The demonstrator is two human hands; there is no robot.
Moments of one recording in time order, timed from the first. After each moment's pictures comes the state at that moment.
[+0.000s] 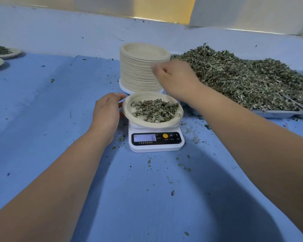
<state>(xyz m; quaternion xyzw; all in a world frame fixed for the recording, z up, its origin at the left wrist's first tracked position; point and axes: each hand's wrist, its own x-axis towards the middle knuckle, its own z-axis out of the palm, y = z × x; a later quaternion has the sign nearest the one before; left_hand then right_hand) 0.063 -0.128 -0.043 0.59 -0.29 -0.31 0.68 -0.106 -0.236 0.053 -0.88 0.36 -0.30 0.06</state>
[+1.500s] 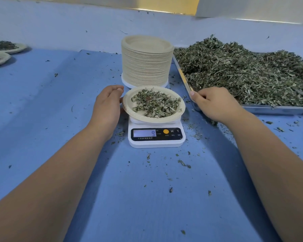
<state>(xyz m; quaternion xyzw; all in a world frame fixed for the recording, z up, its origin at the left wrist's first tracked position) 0.059 -0.123 -0.039 0.61 -0.33 -0.28 0.66 -0.211 -0.251 -0.004 -0.85 0.48 -0.19 0.06</state>
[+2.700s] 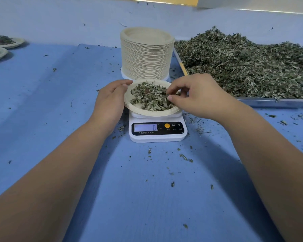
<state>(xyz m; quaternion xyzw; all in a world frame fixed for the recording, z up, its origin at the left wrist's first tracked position) 0.057 -0.118 -0.039 0.61 -0.38 -0.28 0.63 -0.173 -0.199 0.021 -0.91 0.32 -0.23 0.11</state>
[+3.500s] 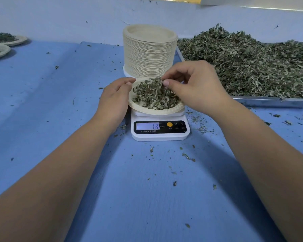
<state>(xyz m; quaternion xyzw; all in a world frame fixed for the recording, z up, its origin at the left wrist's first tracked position) 0.051 -0.117 -0.039 0.63 -0.42 -0.24 0.60 -0.150 -0.190 0.026 -0.86 0.31 -0.36 0.19</state>
